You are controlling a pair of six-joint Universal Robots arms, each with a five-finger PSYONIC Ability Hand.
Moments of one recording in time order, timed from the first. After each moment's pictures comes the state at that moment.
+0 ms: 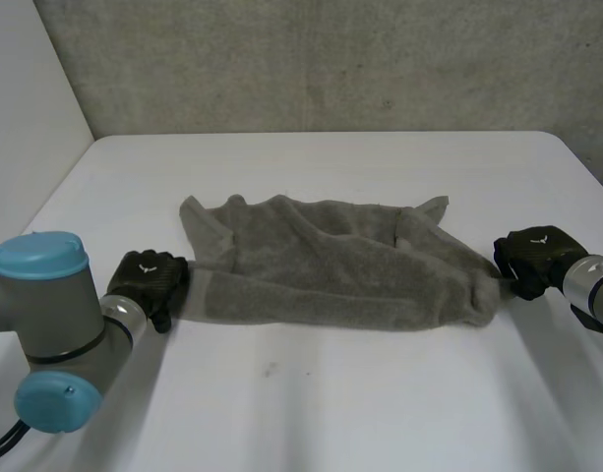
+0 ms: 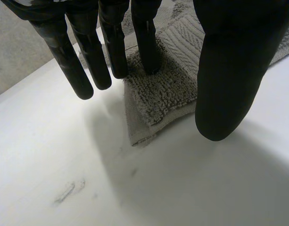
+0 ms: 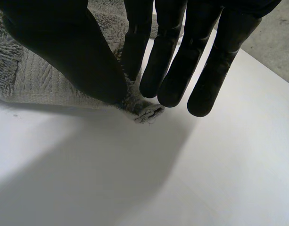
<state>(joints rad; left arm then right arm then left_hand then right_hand) 4.41 -2.10 -1.72 3.41 -1.57 3.49 1.54 -1.01 1.51 0.03 1.19 2.57 0.52 0.52 0.52 0.52 0.35 0.96 1.18 1.19 1.19 0.98</state>
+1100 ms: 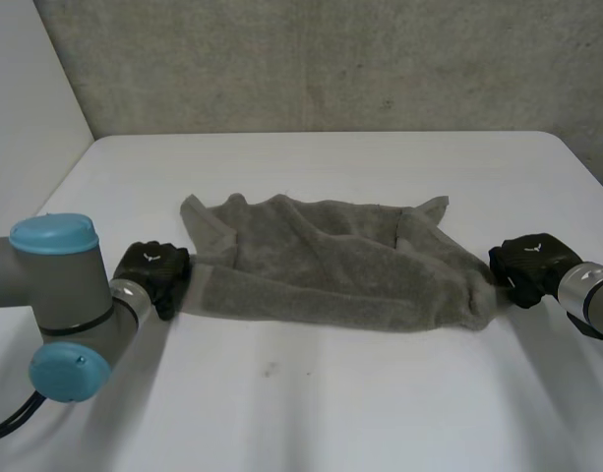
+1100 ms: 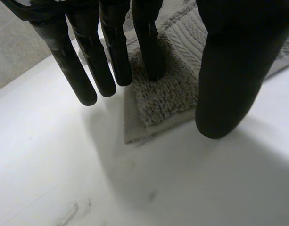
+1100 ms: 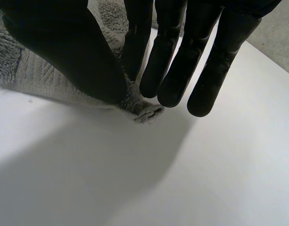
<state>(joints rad) 4.42 -2.20 -1.56 3.33 -1.57 3.49 1.55 -1.00 1.53 0.03 1.20 2.53 0.63 0.62 0.62 0.62 0.45 0.96 1.18 1.19 1.19 0.98</state>
